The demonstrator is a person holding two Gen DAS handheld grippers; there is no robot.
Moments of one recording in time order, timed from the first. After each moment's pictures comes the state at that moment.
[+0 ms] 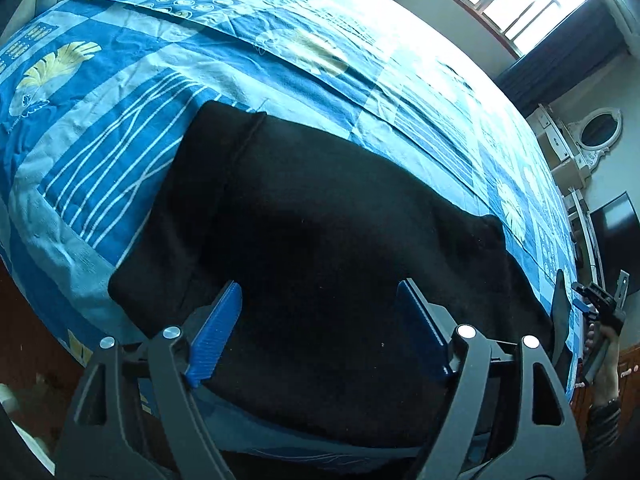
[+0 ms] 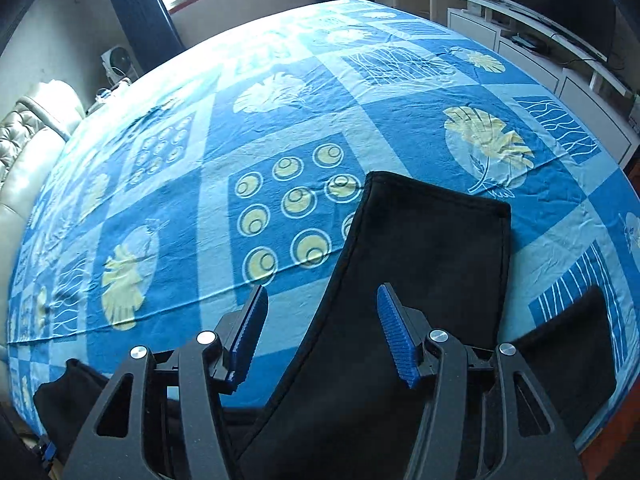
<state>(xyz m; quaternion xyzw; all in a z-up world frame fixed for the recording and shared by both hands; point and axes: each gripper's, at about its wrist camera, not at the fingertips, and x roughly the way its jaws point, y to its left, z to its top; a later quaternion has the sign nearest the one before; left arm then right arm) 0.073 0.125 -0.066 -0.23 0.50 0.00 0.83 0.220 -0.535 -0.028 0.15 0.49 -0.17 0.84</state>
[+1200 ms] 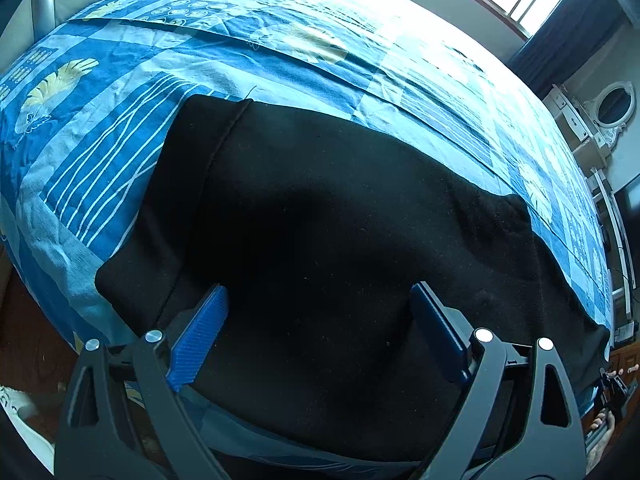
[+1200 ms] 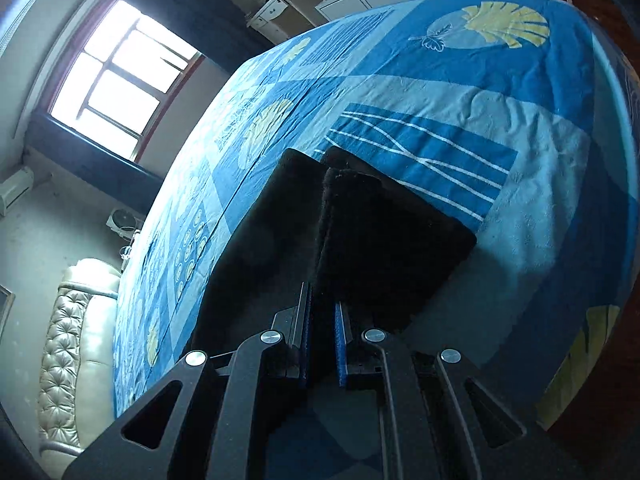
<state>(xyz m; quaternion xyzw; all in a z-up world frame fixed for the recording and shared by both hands) 0.074 0.103 -0.071 -0.17 0.50 0.03 0.85 -0.039 -0.698 -0.086 0.48 0.30 -0.17 0.81</state>
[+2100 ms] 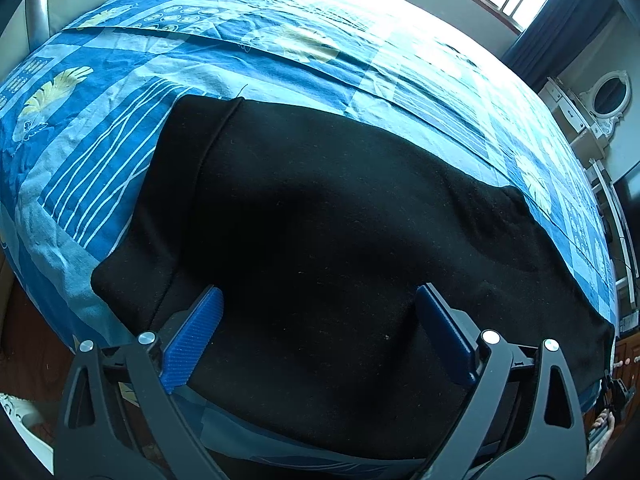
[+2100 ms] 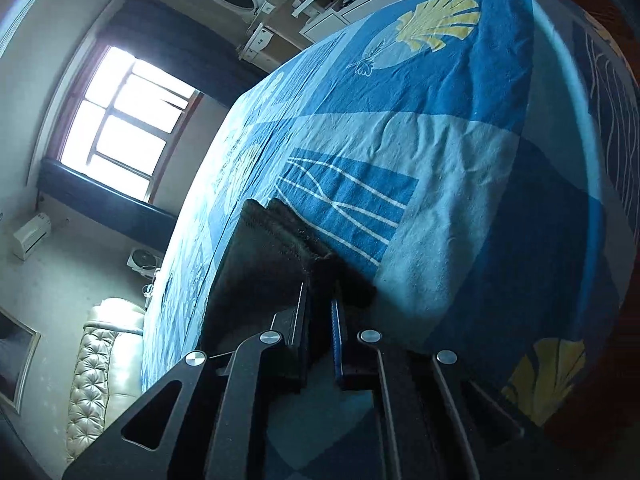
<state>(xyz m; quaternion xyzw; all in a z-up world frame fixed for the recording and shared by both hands) 0.070 0.099 -0.072 -0.16 0.50 0.02 0.85 -0.080 -0.742 -0.102 0.51 0.25 -0.16 0.81</state>
